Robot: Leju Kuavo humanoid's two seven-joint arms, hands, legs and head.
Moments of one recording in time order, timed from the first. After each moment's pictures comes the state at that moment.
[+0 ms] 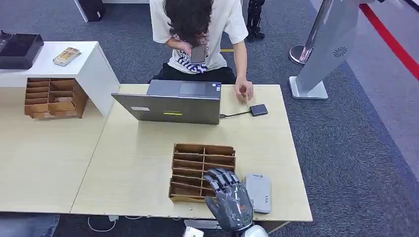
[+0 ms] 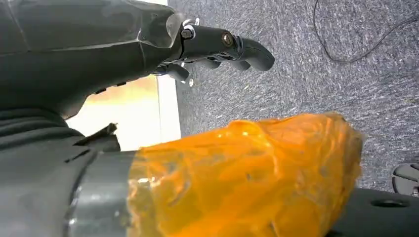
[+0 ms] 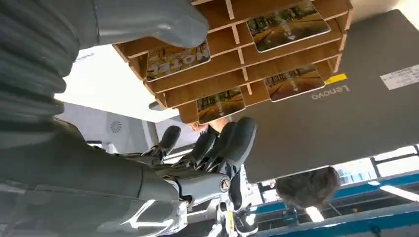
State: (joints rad) left arm -0.08 -0.16 -1.49 0.00 1.09 0.26 0.31; right arm -0.03 -0.01 0.75 -1.38 1.30 -0.52 0.11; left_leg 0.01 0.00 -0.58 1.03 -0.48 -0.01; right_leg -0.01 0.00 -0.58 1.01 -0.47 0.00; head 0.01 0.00
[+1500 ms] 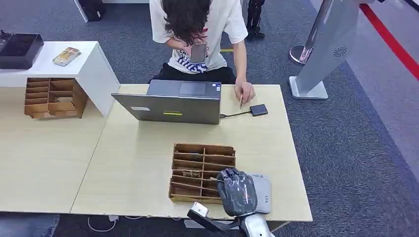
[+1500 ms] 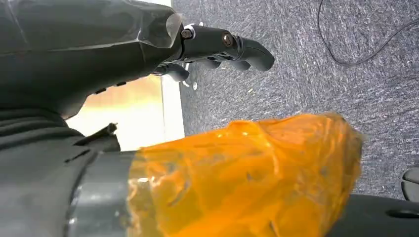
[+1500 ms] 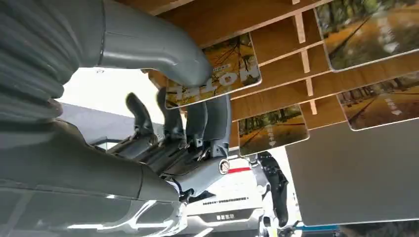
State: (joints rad) left arm -0.08 -0.15 -1.50 0.00 1.08 0.26 0.33; right arm -0.07 0.08 0.62 -1.22 1.35 -0.52 0.18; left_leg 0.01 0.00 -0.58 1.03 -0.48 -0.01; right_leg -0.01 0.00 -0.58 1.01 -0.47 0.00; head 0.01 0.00
